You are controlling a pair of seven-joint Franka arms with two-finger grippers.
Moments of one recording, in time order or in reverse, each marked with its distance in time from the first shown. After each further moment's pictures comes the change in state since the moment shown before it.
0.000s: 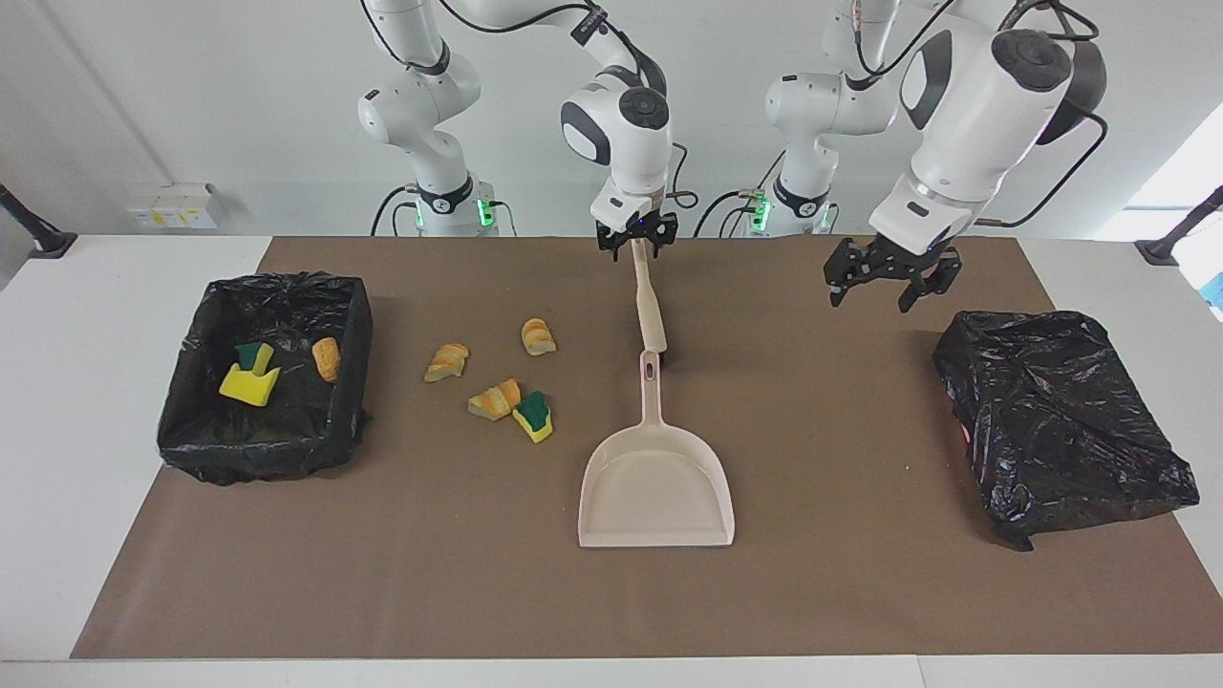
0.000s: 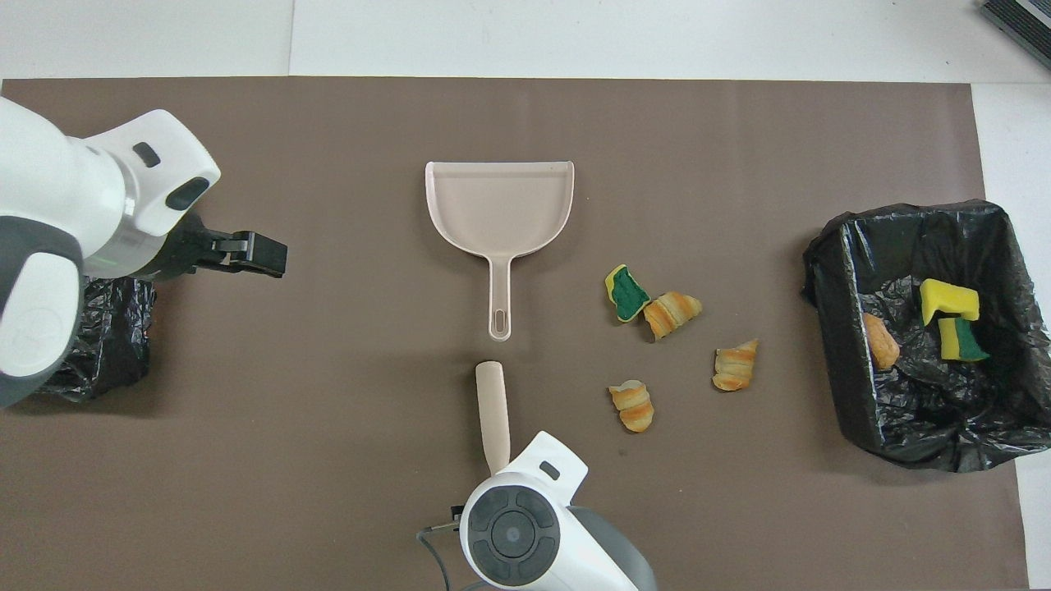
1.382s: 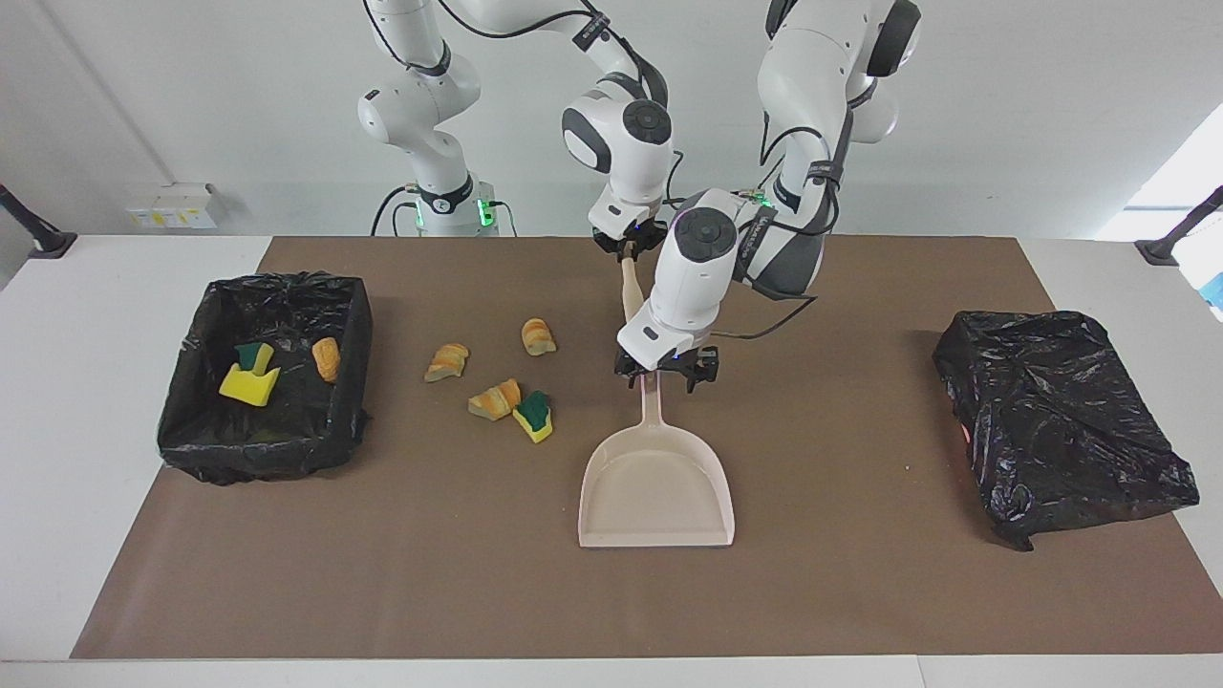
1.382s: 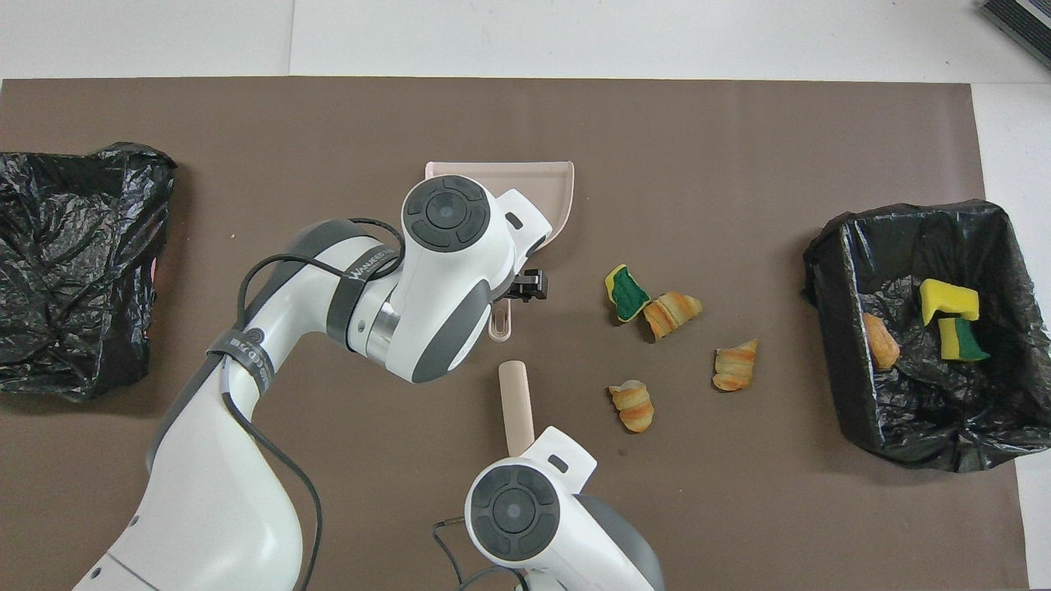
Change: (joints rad) left arm -0.367 0.400 -0.006 0.066 -0.003 0.301 -0.348; right arm -0.044 -0.020 -0.008 0.019 0.000 -0.141 -0.025
